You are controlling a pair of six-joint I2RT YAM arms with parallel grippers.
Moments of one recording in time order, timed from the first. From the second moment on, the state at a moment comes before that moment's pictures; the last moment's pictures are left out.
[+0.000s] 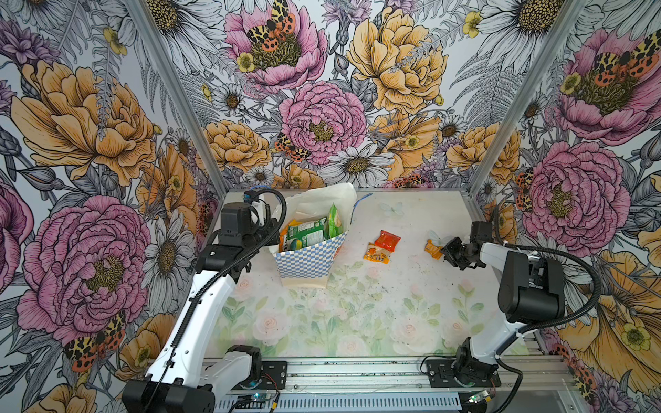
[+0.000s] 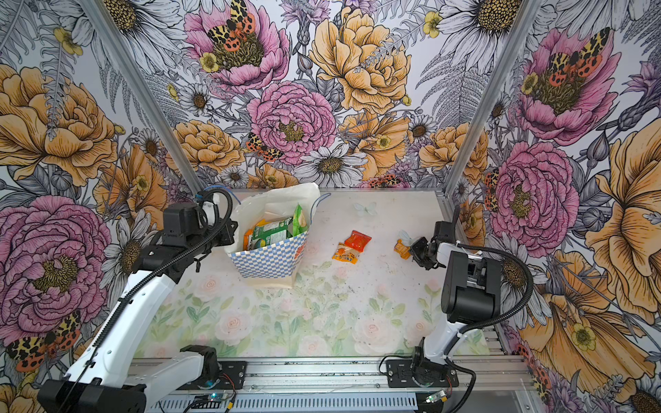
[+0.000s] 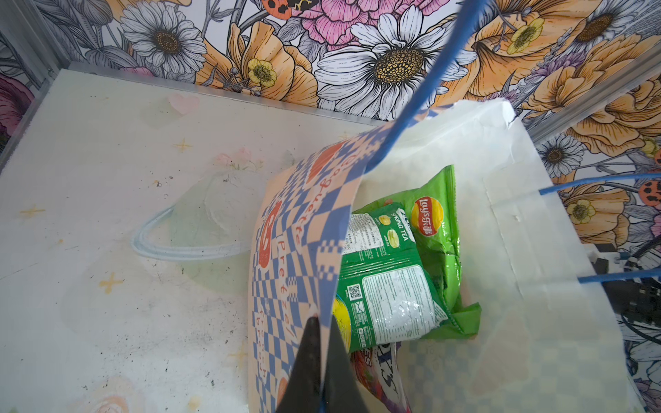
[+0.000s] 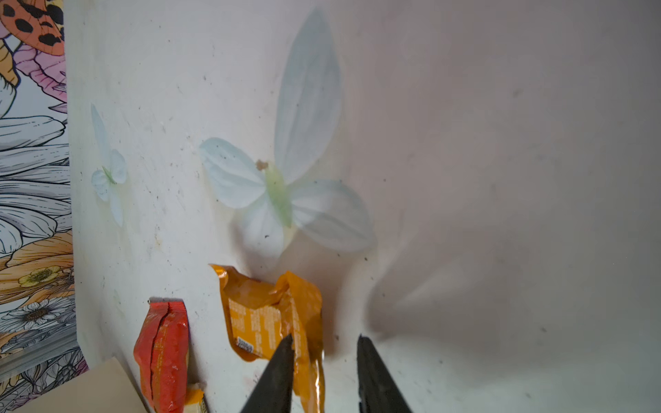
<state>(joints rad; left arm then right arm) -0.12 1.07 1.12 -0.61 0.15 -0.27 -0.28 1.74 0.94 -0.27 -0.40 0.70</state>
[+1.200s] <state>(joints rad) -0.12 1.07 1.12 -0.61 0.15 -0.27 -0.23 1.45 0.81 -0.27 -0.42 0.72</state>
